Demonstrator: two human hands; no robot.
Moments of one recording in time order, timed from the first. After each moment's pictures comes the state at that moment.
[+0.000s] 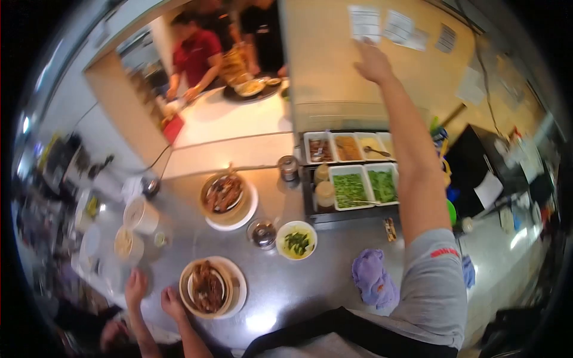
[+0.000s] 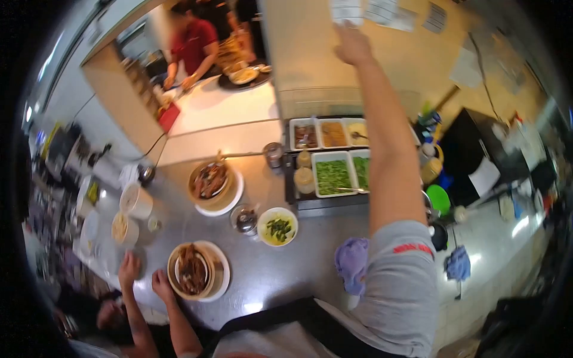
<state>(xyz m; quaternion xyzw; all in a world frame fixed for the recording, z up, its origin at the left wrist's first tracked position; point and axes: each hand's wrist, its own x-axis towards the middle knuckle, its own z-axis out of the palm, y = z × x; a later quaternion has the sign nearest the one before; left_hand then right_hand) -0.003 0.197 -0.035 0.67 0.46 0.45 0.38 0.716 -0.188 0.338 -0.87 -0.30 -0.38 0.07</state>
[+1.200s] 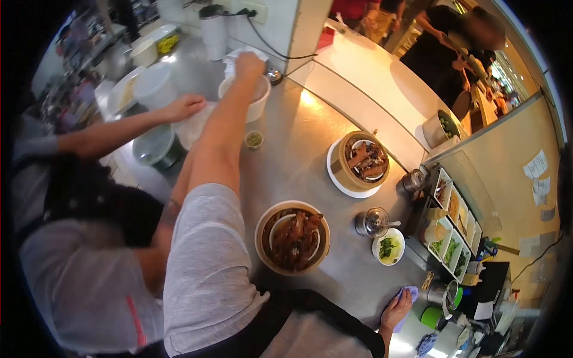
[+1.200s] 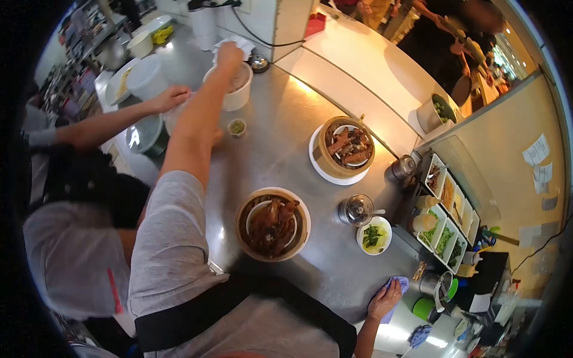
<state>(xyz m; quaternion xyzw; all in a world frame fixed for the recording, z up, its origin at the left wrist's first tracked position) 0.239 0.542 0.102 0.86 0.45 0.24 -0.08 0.277 -0.316 0.032 -0.95 -0.29 -0.13 0.08</state>
